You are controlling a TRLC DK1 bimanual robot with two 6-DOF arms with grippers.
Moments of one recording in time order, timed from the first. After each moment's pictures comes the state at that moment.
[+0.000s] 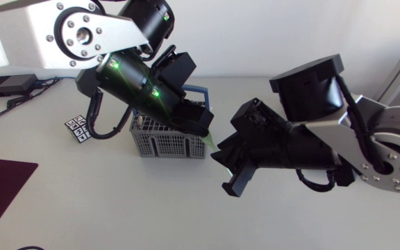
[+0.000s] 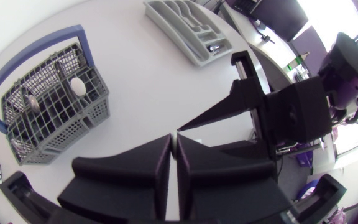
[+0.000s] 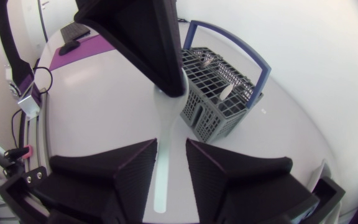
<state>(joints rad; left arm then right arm) -0.66 1.61 1.42 -0.80 0.40 -0.05 0.71 1.23 0.81 -0.27 -0.14 -0.24</state>
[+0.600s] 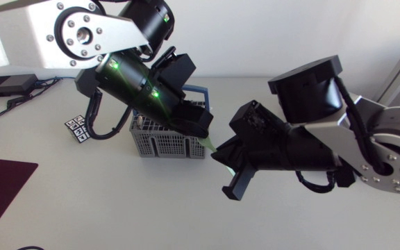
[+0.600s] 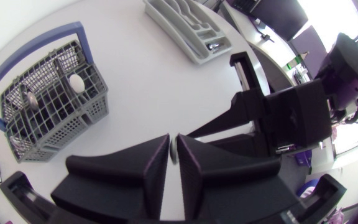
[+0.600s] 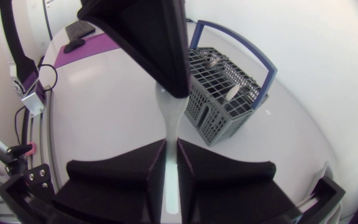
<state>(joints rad) -0.66 1.61 1.42 -0.81 0.40 -0.05 0.72 1.23 0.81 -0.28 -0.17 -0.25</state>
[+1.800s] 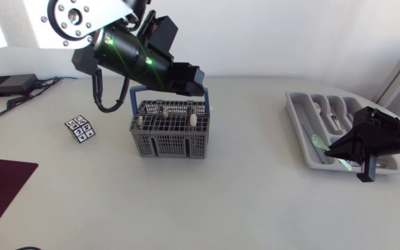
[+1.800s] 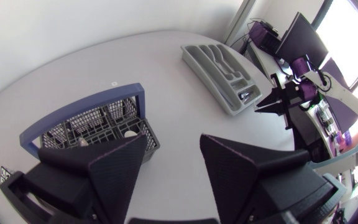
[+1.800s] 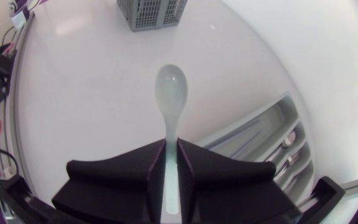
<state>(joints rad) -0.56 1.64 1.49 -0.62 0.26 -0.10 -0.38 1.45 0.95 -0.76 -0.54 -1.40</state>
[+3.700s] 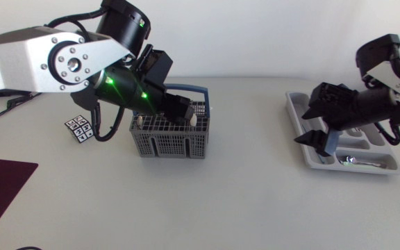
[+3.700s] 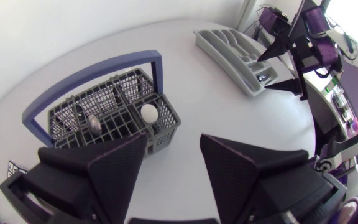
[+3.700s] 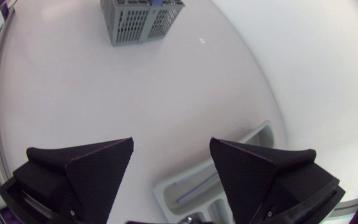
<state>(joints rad) -0.56 1.56 1.26 -0.50 0.16 -0.02 0.00 1.43 1.03 -0.61 -0.26 -1.05</state>
